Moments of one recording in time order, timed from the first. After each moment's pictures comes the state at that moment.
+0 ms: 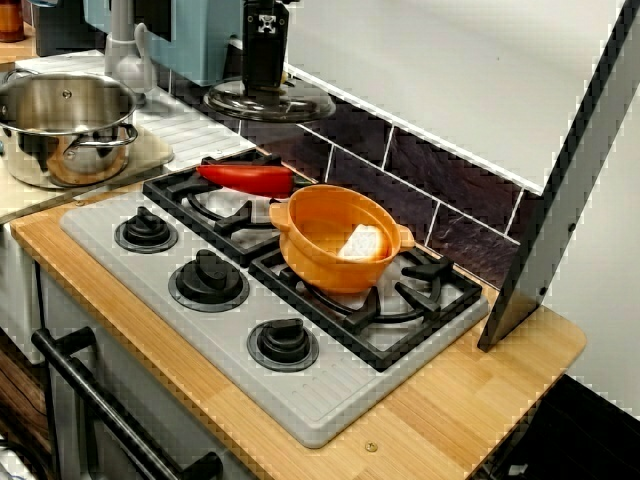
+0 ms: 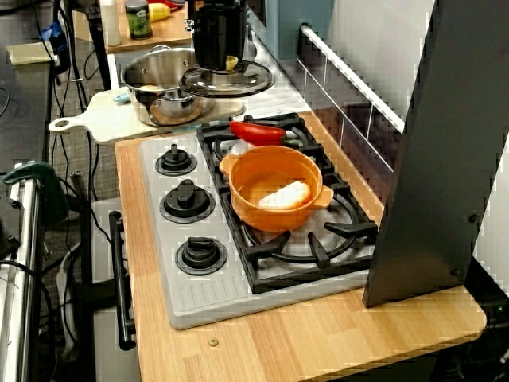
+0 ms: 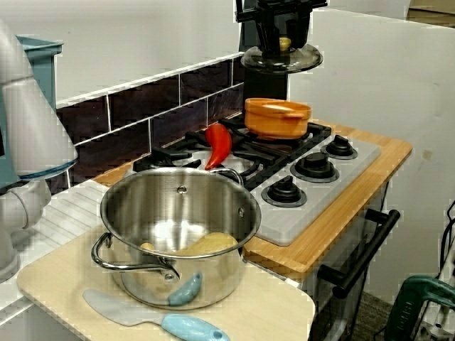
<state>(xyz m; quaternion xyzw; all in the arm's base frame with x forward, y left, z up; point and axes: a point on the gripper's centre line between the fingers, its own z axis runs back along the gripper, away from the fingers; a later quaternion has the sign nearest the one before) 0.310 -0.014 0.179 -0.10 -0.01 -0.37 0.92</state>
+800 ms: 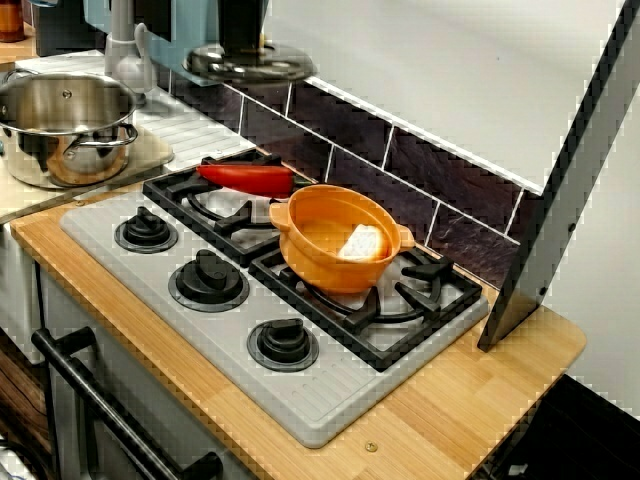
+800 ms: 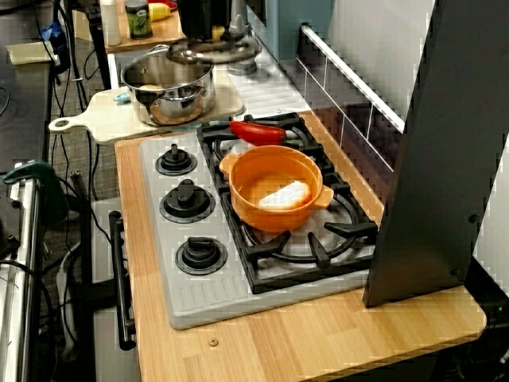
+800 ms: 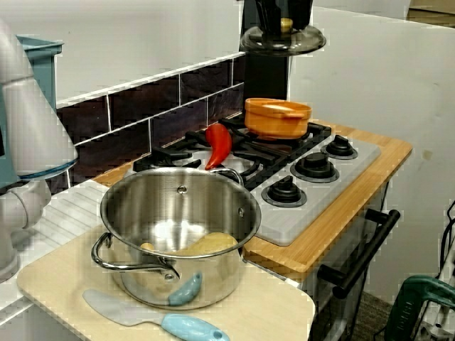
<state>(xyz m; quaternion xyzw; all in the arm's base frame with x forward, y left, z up) 0.302 0.005 0.205 -0.09 -0.02 -0.37 0.92</state>
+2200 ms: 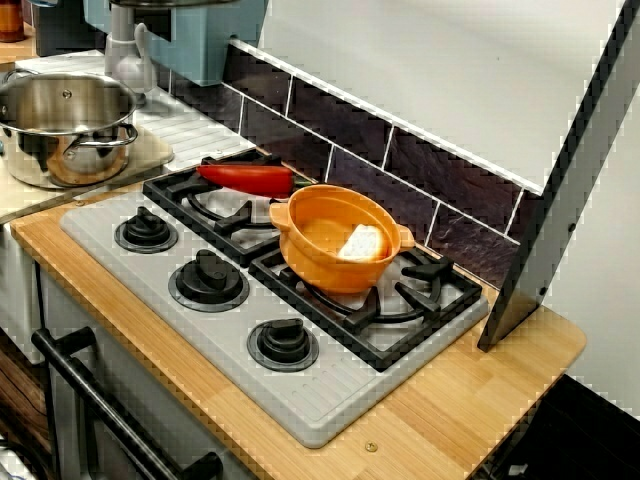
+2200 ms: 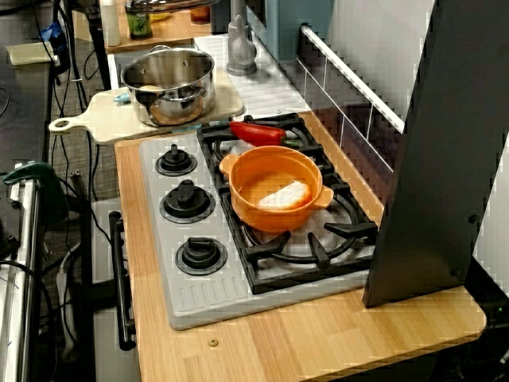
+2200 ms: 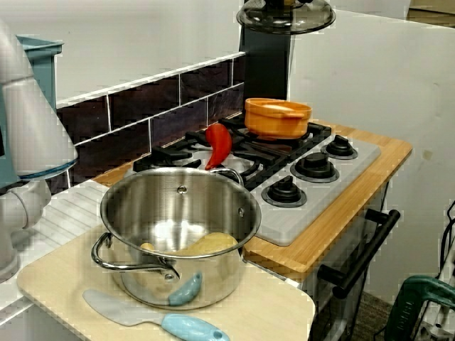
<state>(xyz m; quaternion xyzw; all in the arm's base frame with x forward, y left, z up) 0.275 0.056 0.234 -0.11 -0.05 -0.37 0.92</state>
